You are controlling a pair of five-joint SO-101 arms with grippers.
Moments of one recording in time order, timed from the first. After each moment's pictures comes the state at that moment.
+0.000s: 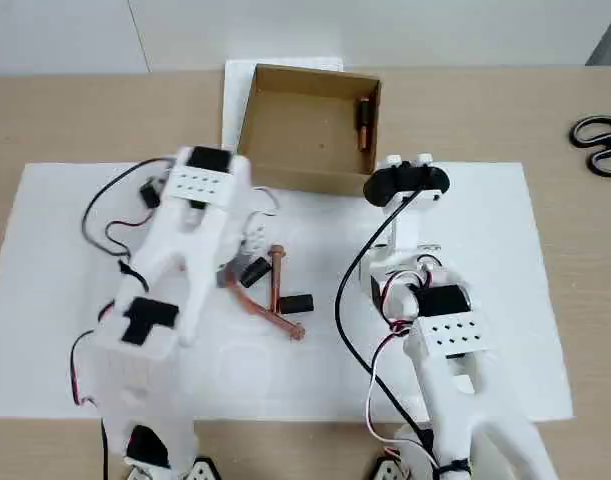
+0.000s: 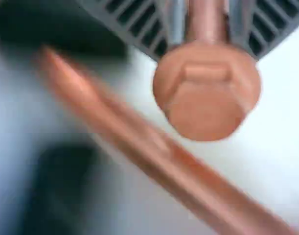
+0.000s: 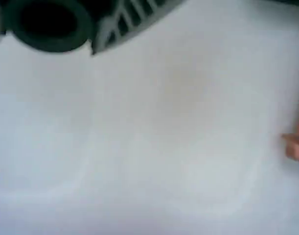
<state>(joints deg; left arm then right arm) 9.7 26.0 -11.6 98.9 59.1 -11.7 -36.0 57.3 38.0 -6.5</state>
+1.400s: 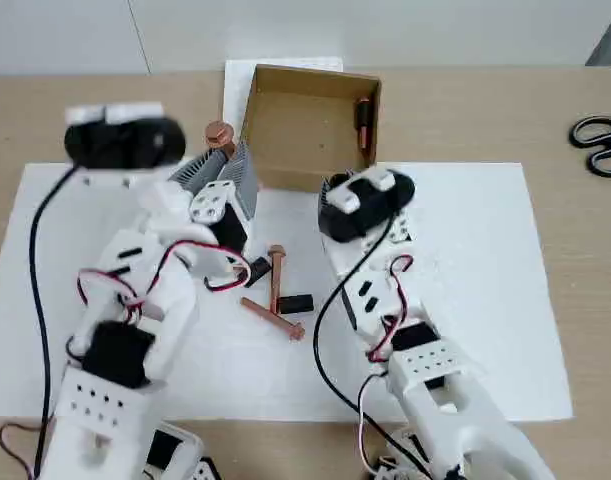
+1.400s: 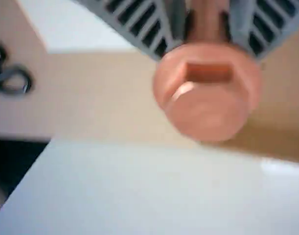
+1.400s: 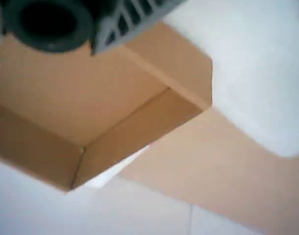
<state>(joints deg) 15.4 -56.0 42.9 33.9 26.1 -21.1 -37.9 75.3 -24.0 6.2</state>
